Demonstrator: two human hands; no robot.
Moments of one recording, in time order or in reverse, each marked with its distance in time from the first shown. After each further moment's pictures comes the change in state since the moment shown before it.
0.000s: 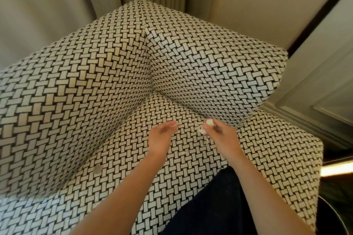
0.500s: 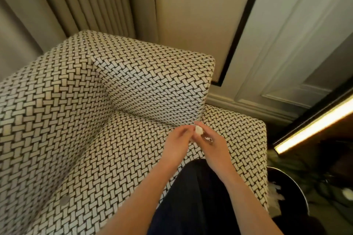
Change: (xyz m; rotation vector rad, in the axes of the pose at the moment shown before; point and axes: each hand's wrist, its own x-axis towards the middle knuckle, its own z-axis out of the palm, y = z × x) left_hand -0.087 0.047 0.106 0.168 -0.462 0.173; right_hand -0.073 -0.003 -0.070 0.214 0.234 -0.090
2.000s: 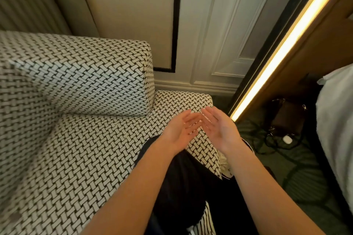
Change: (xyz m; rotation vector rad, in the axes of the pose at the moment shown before) left_hand -0.024 0.007 0.114 -0.482 -0.454 -0.418; right_hand -0.056 -0.006 -0.122 0.836 0.409 0.452
